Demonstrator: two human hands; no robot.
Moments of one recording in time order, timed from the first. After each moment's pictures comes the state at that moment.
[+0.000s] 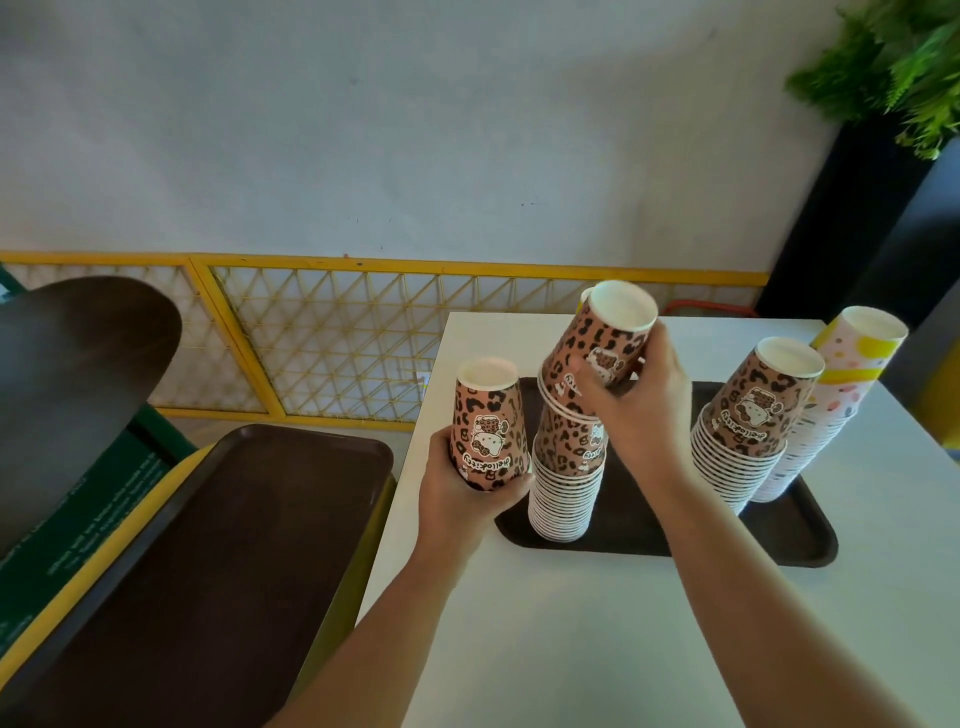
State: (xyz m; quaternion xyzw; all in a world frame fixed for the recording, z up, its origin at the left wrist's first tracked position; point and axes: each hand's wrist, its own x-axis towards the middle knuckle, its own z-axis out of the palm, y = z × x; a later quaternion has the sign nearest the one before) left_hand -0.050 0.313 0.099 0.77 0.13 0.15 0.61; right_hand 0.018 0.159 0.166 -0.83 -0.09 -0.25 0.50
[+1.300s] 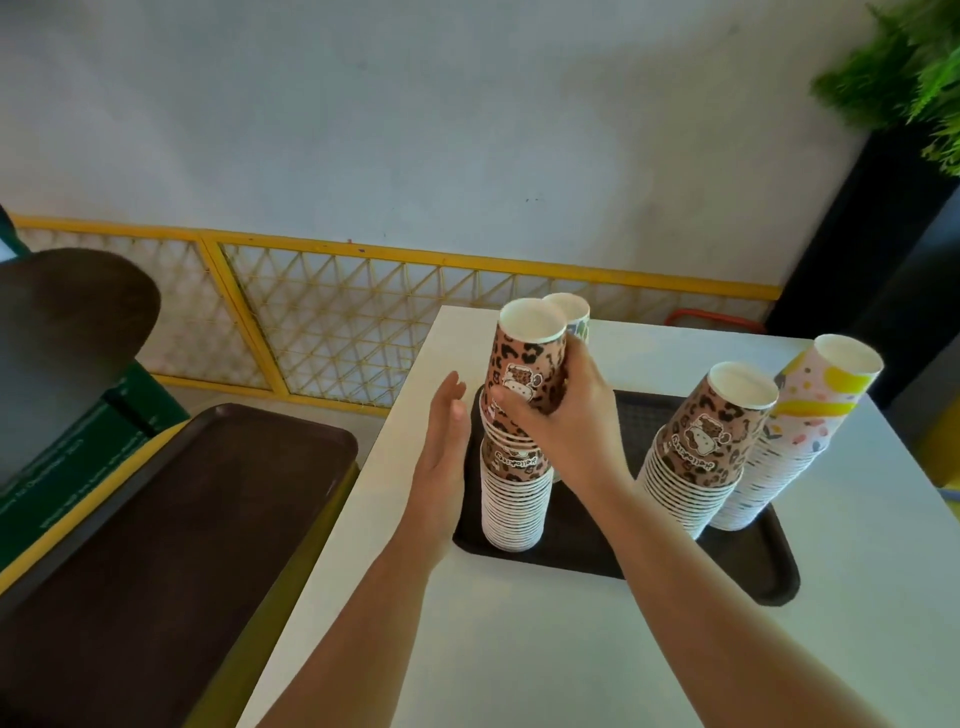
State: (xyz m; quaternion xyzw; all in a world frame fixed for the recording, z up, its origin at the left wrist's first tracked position) left_hand -0.027 0.255 0.128 0.72 0.10 0.12 0.67; right_hand 0.039 0.144 0.154 -0.82 -0.18 -0.11 0.54
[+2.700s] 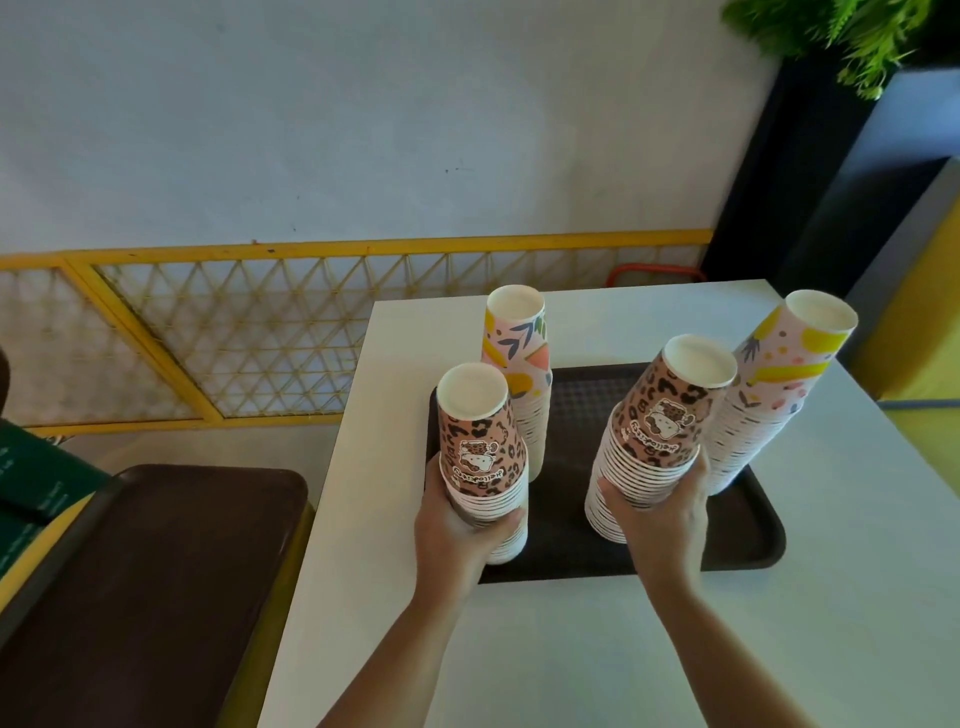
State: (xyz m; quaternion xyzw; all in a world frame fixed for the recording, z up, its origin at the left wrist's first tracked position) left_hand 0.010 0.254 0.038 0.81 0.08 0.11 0.57; right_hand 0.036 0.064 0.033 -0.81 0.15 -0.19 0.53
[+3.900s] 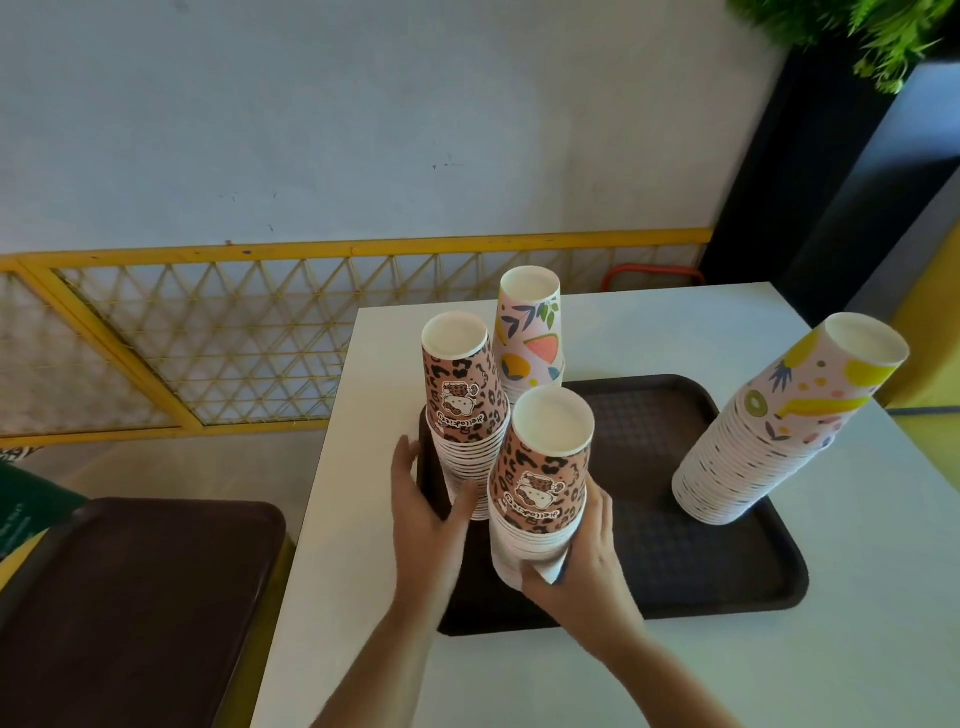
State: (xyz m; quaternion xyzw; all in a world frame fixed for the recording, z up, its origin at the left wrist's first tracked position) left_hand 0.057 0.265 0.046 0.75 0.11 0.15 0.64; right_hand 0.041 0.116 0.018 -0.86 -0.09 -0.08 0.49
